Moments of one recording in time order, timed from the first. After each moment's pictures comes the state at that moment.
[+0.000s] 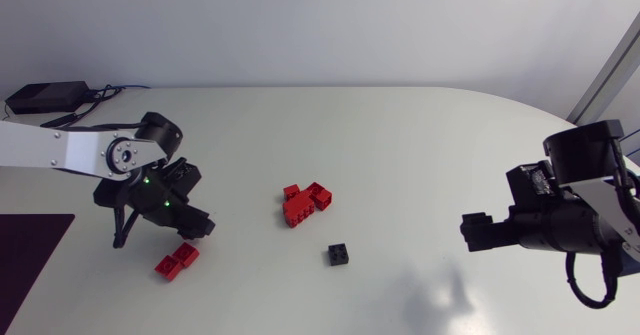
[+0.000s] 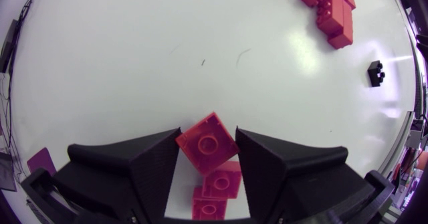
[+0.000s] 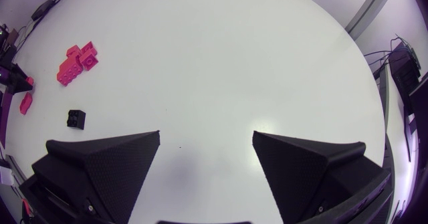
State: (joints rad) left arm -0.15 1.65 0.87 -0.56 0.03 0.24; right arm 0.11 0.99 0.58 -0.49 0.04 -0.02
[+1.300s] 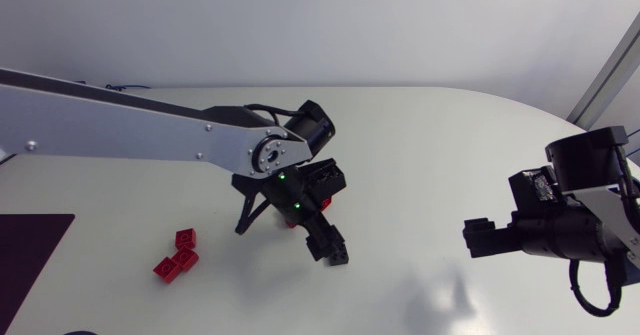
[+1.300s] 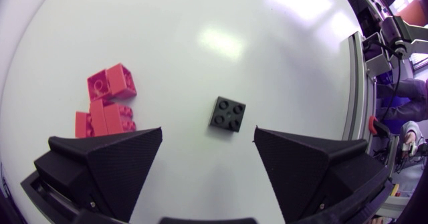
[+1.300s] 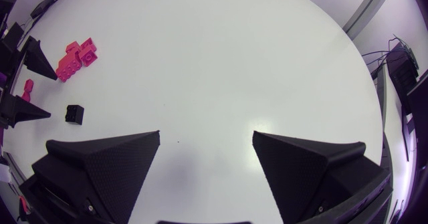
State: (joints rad) left arm -0.73 1.87 1.26 -0.61 0.21 0.34; right arm 0.12 0.95 0.56 -0.51 0.06 -0.02
